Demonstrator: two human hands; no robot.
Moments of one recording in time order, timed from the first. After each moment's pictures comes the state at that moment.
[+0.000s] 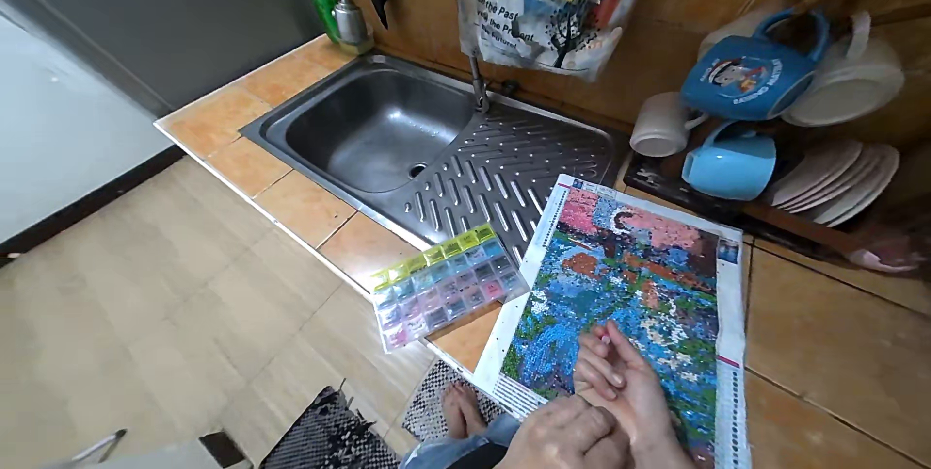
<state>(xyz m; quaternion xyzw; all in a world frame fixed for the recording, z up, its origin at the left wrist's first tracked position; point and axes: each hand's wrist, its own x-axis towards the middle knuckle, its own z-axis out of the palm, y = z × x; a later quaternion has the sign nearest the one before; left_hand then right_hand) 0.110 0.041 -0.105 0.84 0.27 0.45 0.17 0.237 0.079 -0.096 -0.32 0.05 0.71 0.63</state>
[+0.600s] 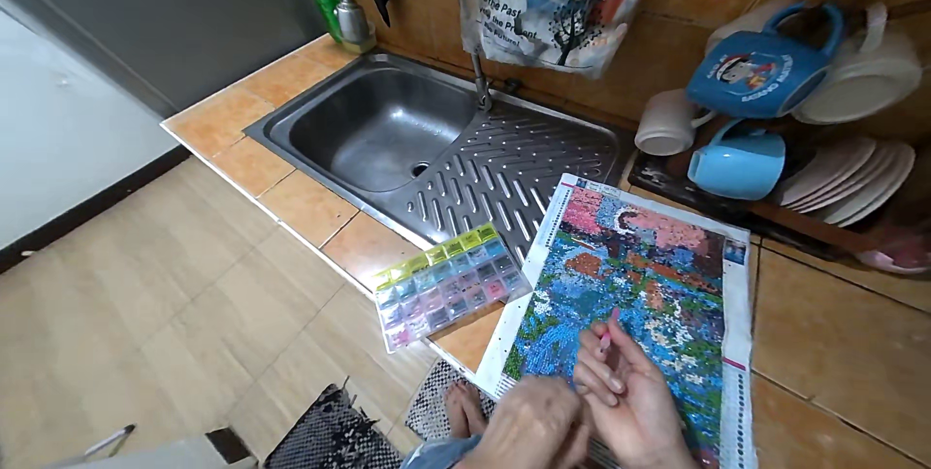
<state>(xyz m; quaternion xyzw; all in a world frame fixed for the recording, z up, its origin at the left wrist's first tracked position) 0.090 0.049 -0.109 0.82 0.36 0.37 0.24 0.227 0.077 -0.075 -0.32 -0.02 0.71 0.62</state>
